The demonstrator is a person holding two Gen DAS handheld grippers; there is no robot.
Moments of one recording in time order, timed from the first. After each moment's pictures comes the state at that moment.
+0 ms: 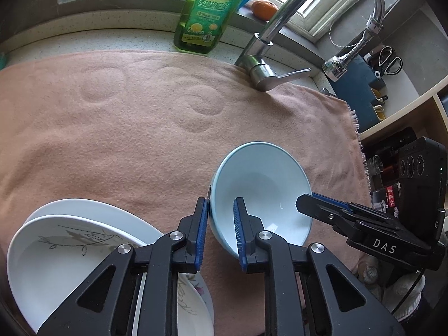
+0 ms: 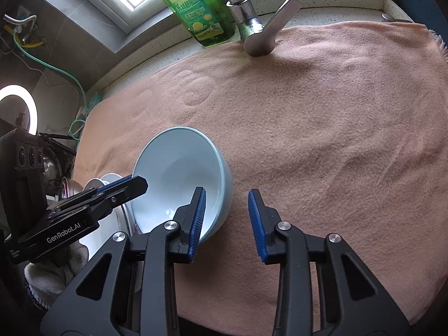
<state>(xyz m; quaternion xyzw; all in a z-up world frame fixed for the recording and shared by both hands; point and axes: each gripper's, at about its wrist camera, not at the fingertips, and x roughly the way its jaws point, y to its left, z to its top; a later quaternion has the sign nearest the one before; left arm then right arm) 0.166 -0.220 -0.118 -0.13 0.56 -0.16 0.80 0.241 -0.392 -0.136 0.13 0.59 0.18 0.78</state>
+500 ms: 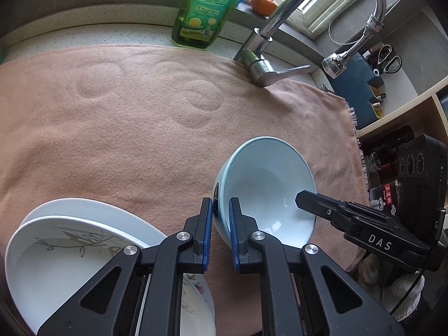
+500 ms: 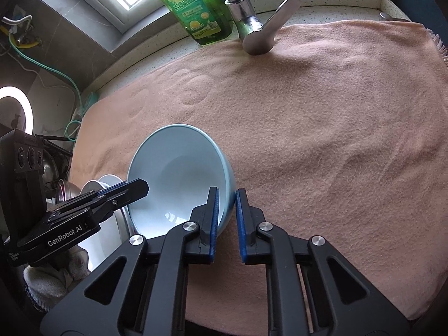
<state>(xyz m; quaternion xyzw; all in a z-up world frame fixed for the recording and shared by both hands) 0.167 -0.218 -0.119 -0.14 0.57 -0.18 0.79 0.242 -0.386 -0.128 0.13 0.58 0.16 0.78</state>
